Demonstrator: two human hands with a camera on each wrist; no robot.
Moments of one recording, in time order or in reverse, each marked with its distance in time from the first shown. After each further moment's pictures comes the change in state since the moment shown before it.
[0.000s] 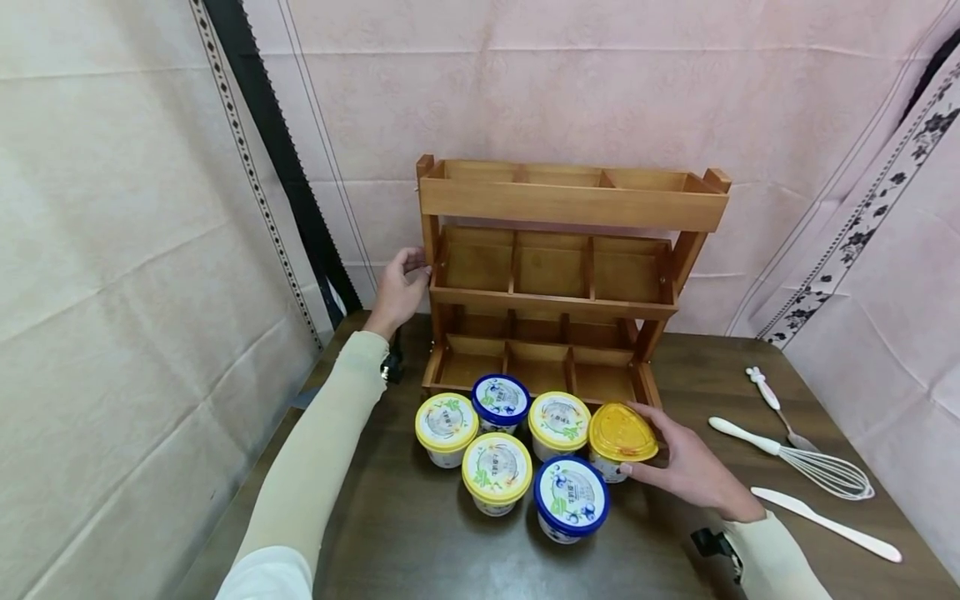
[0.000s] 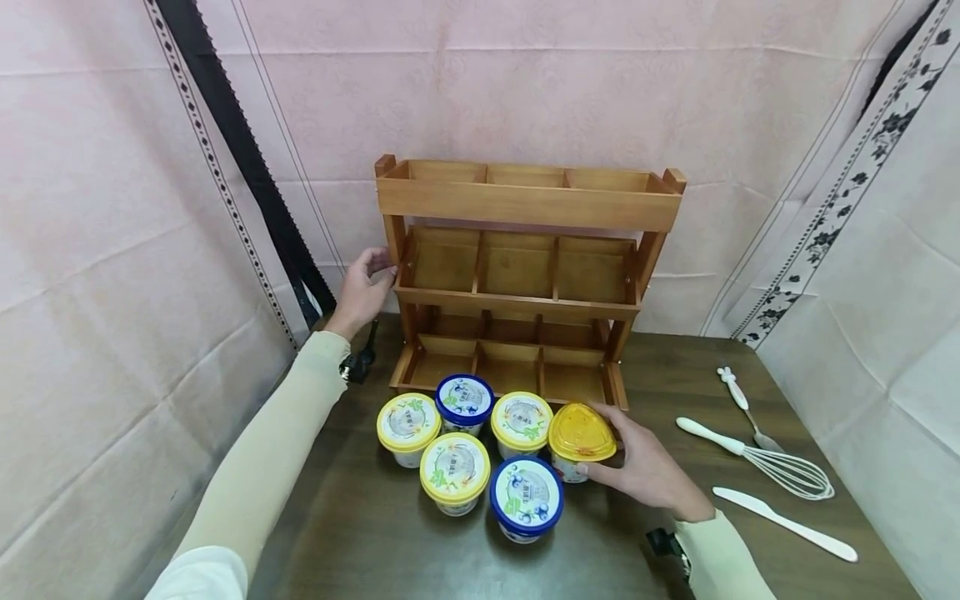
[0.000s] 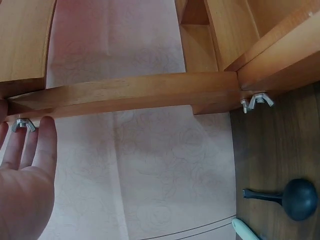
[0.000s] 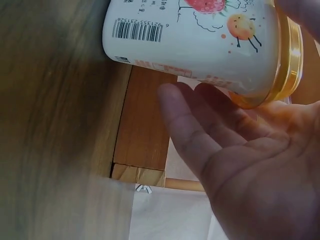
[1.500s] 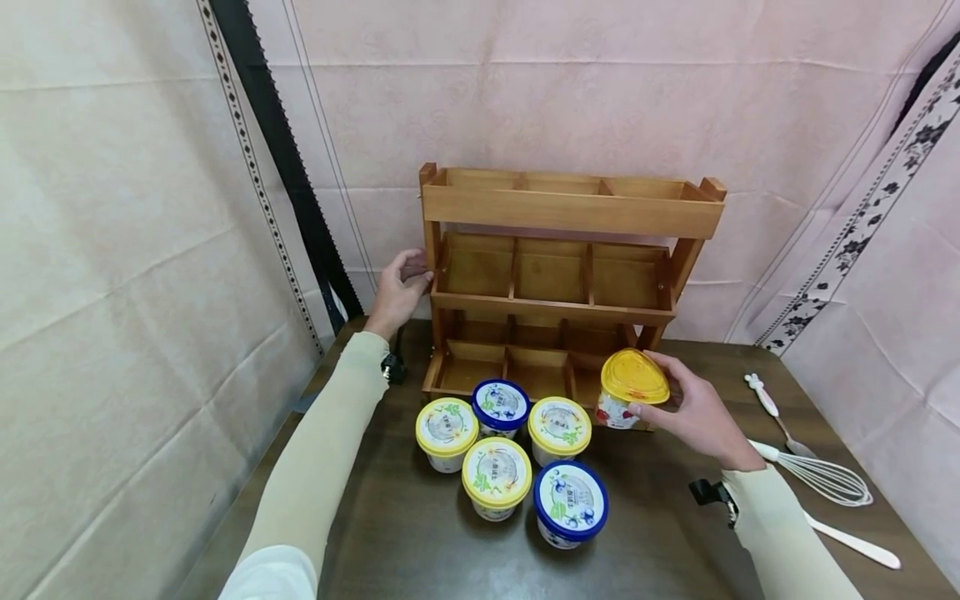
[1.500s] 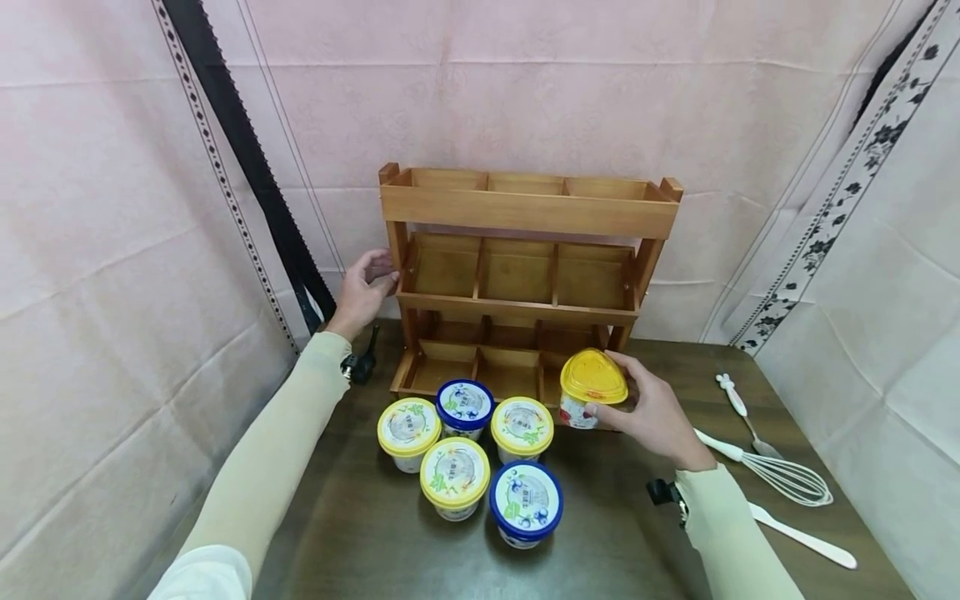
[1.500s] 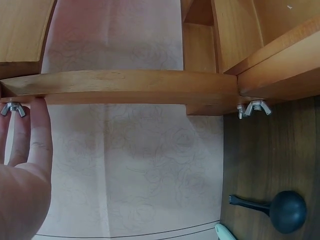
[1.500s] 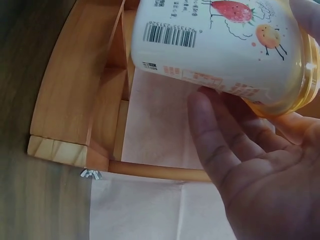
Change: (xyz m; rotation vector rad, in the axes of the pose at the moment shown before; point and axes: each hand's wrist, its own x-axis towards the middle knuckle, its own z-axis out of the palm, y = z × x) left_hand 0.004 -0.005 -0.003 -0.147 0.012 -0.025; right_hand 0.040 -0.012 -0.049 0.030 0.170 -0.006
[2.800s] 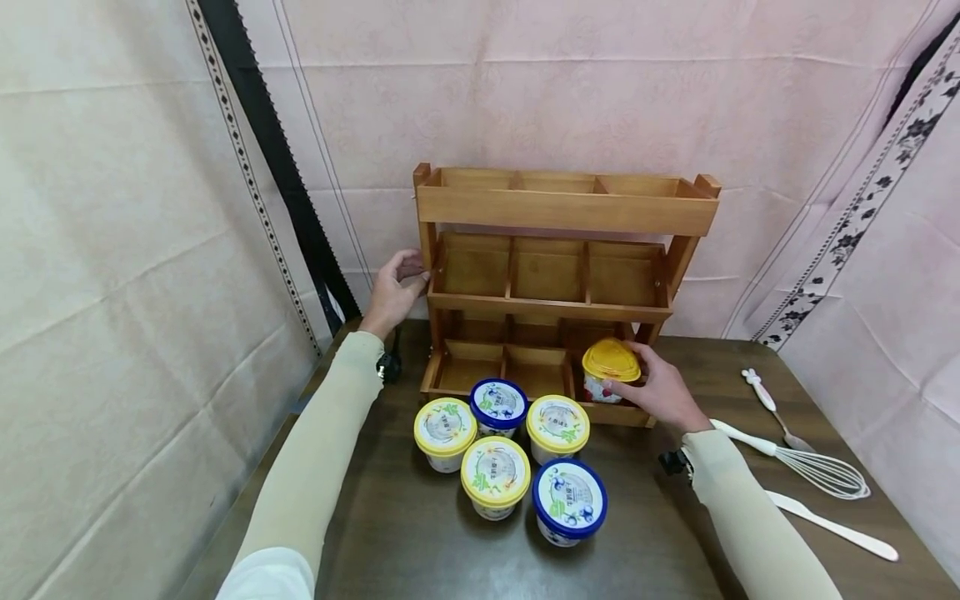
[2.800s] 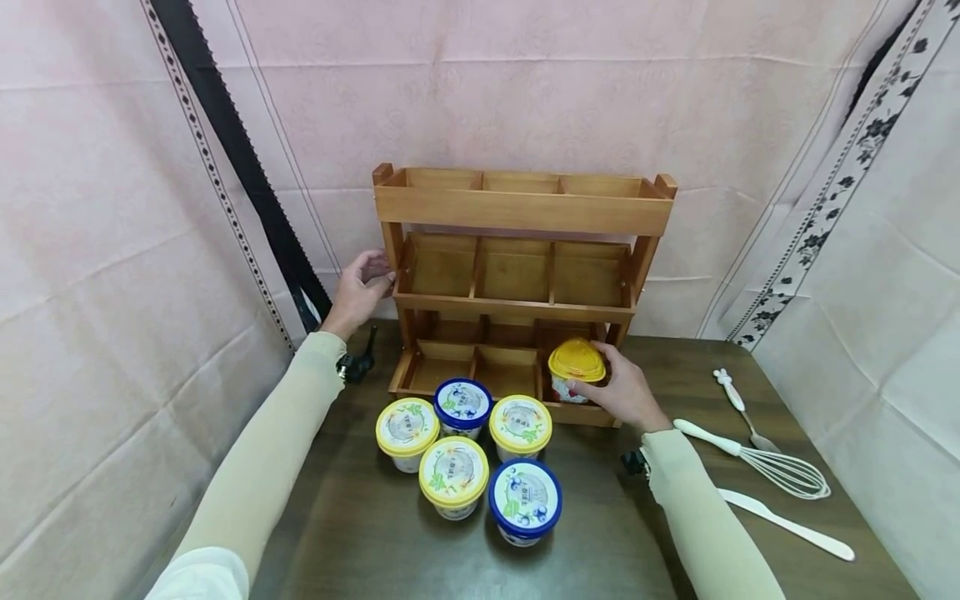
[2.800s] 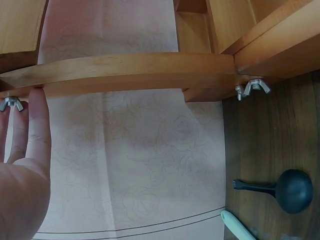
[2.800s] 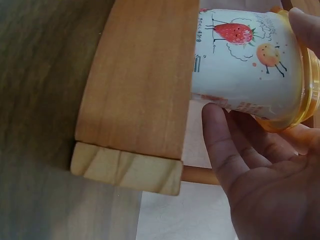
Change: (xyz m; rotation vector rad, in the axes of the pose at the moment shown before) left_hand 0.004 -0.002 -0.004 0.060 -0.037 0.013; right_hand 0.056 0.049 0.036 0.006 -0.004 0.122
